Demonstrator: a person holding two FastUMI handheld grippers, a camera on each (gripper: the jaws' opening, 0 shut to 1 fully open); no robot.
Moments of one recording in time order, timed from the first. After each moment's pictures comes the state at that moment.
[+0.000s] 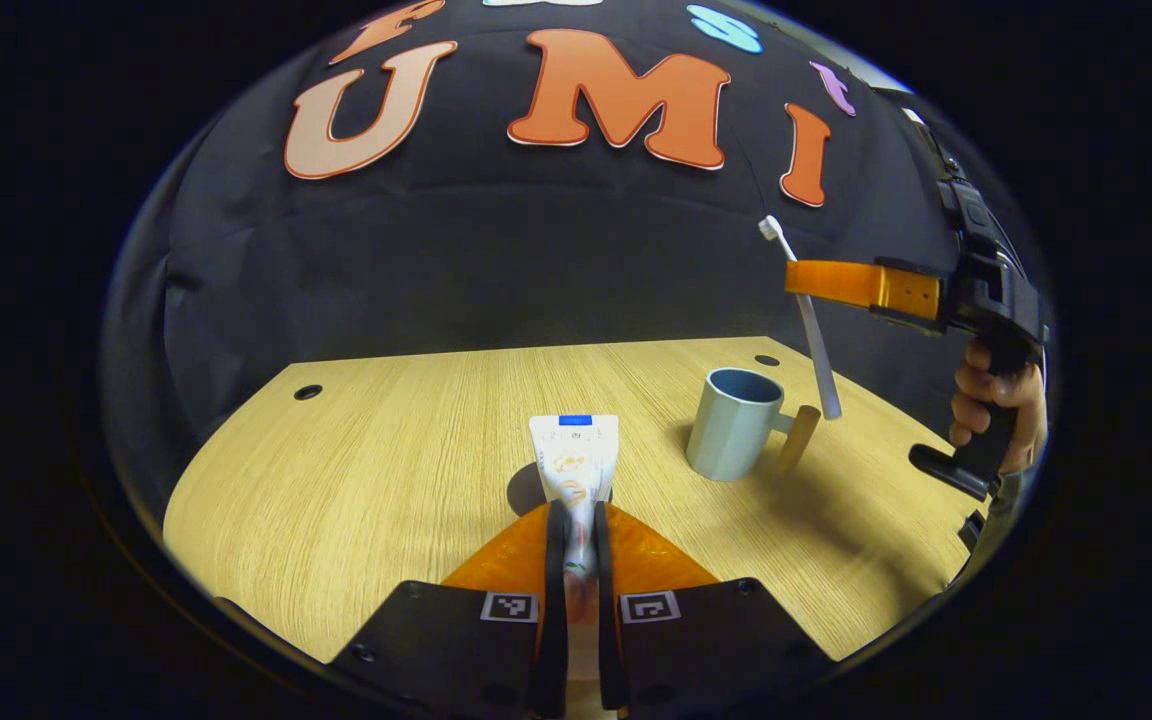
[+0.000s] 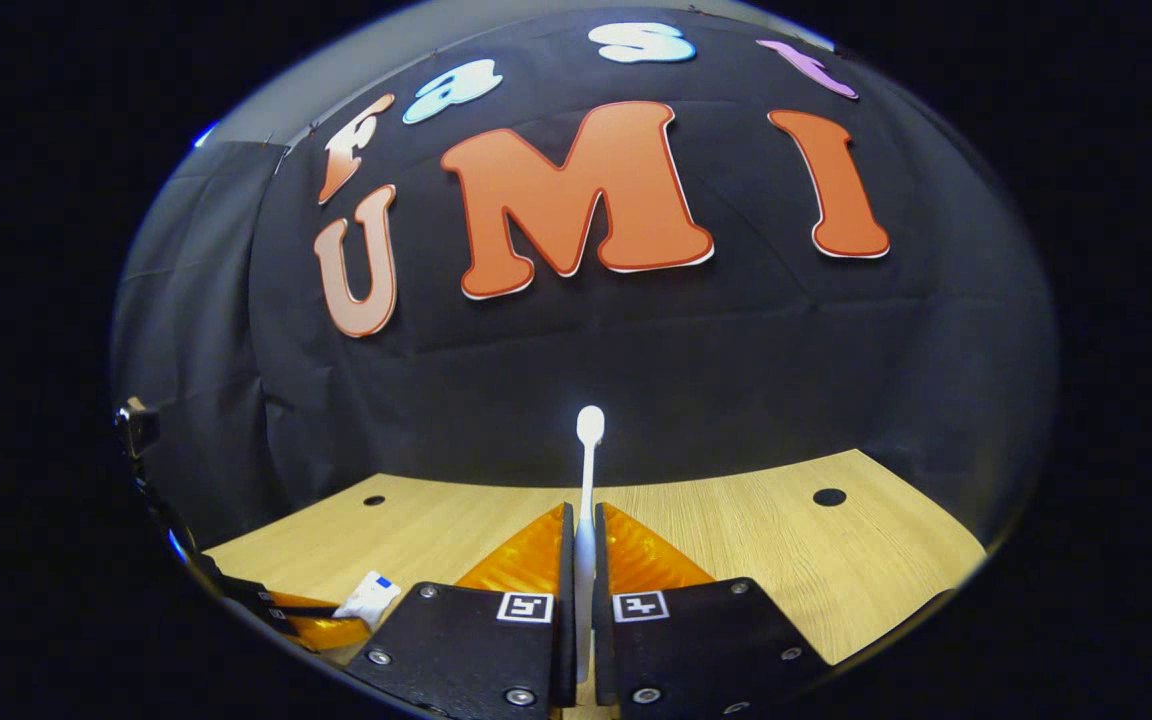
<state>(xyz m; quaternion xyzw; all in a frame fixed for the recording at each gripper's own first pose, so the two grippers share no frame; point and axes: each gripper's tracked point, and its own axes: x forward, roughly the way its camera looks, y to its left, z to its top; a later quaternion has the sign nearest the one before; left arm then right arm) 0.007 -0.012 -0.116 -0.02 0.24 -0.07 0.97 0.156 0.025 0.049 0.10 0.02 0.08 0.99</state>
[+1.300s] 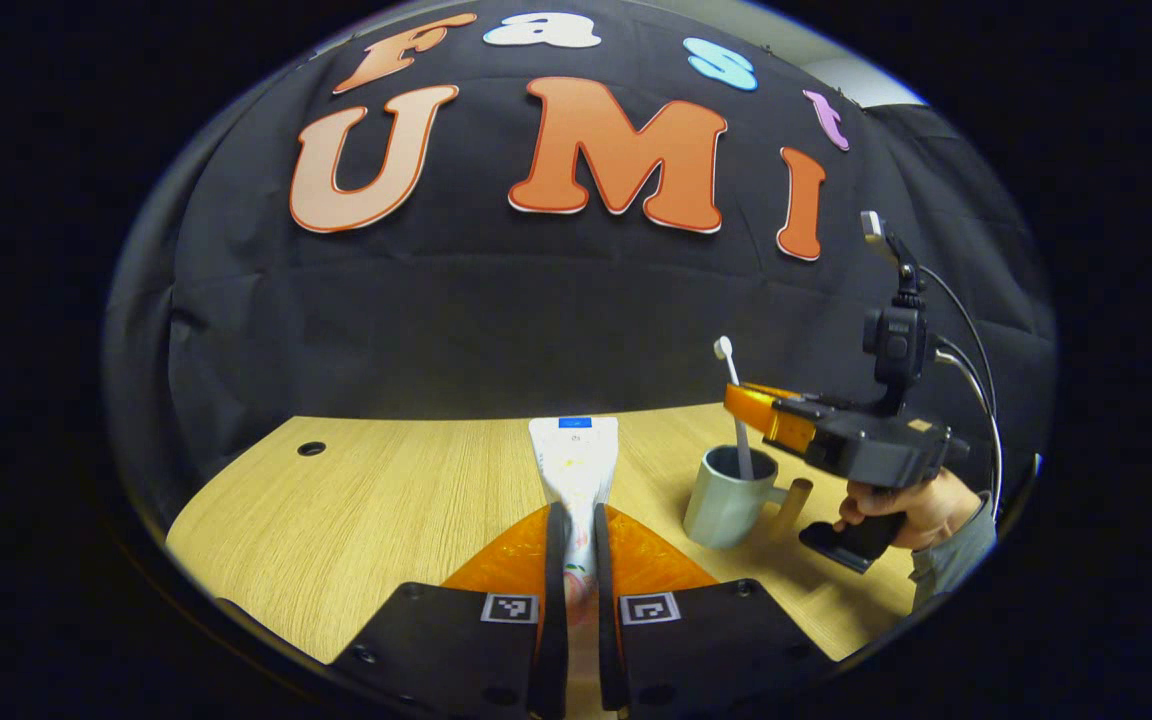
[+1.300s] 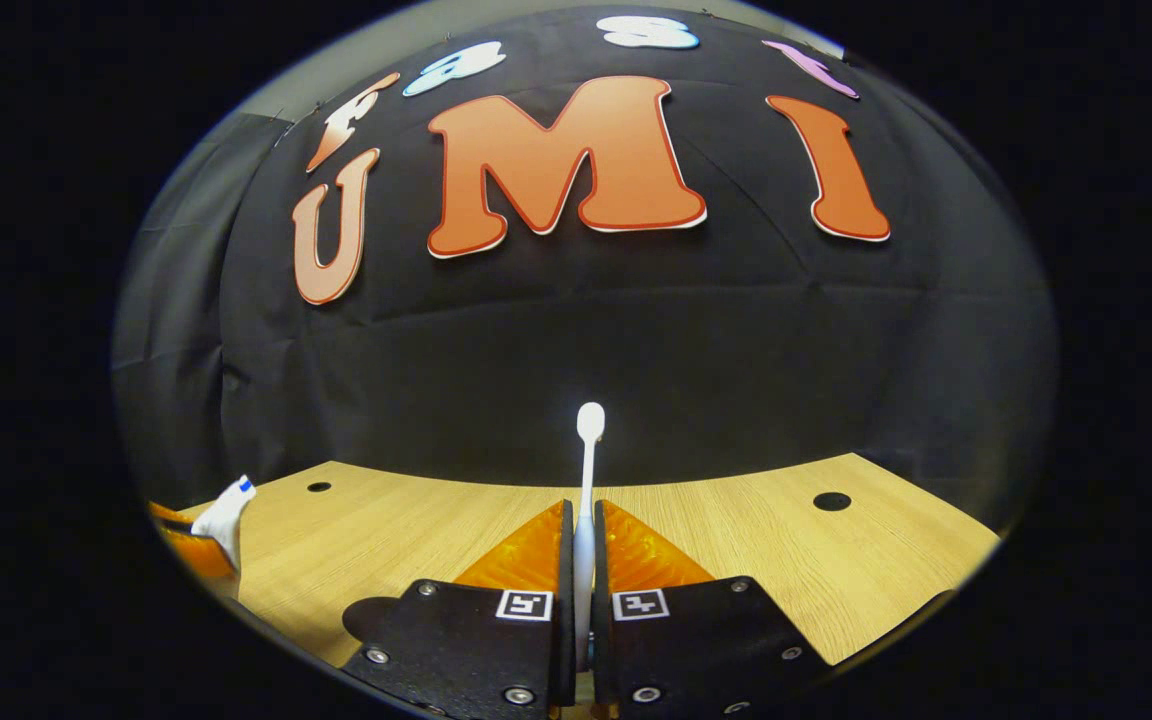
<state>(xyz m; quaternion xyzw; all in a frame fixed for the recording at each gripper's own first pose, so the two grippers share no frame) 0.042 -0.017 -0.055 -0.02 0.13 -0.07 0.99 0.213 0.012 -0.015 0.07 0.01 0.04 1.00</state>
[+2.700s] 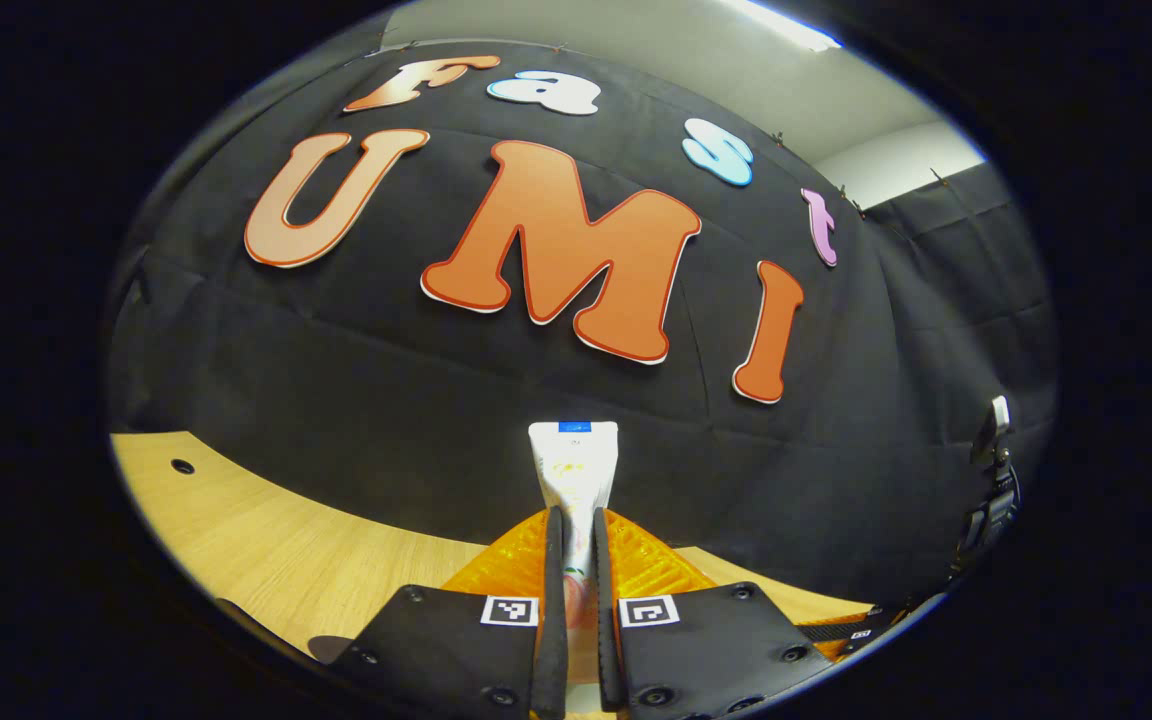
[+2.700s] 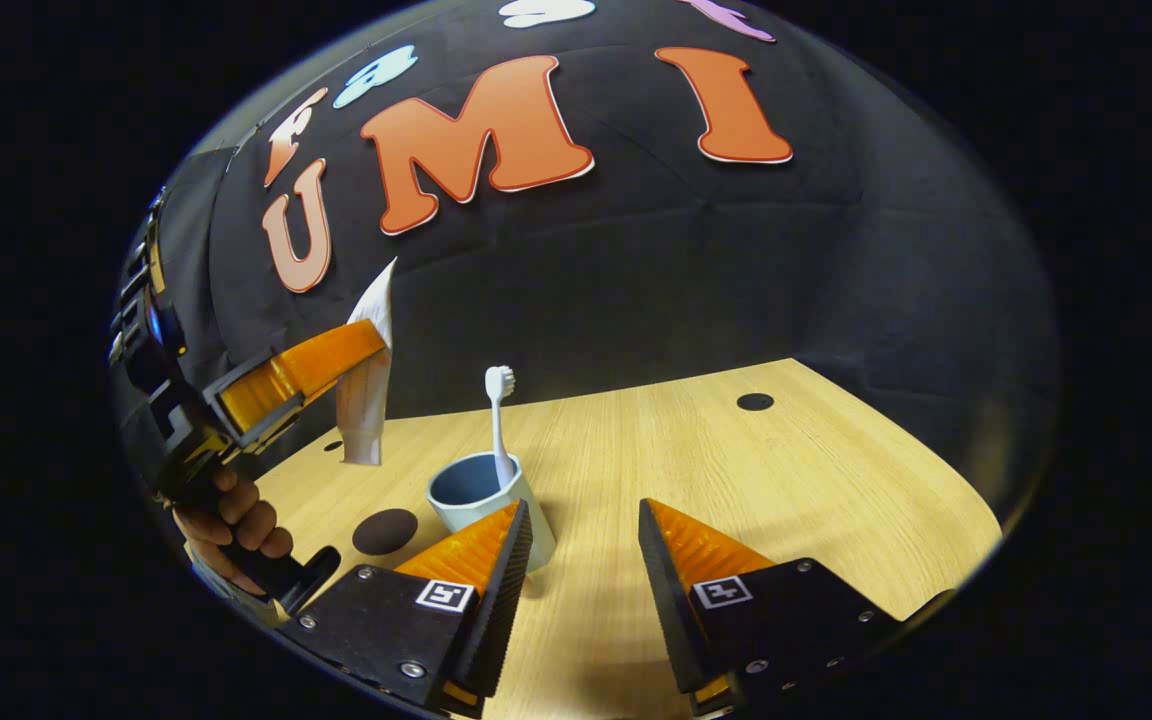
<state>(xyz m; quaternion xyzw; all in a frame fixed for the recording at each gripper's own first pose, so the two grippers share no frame) 0.153 -0.142 0.006 -0.15 -0.05 -0.11 0.98 0.108 -0.079 -0.069 0.12 0.12 0.04 0.98</state>
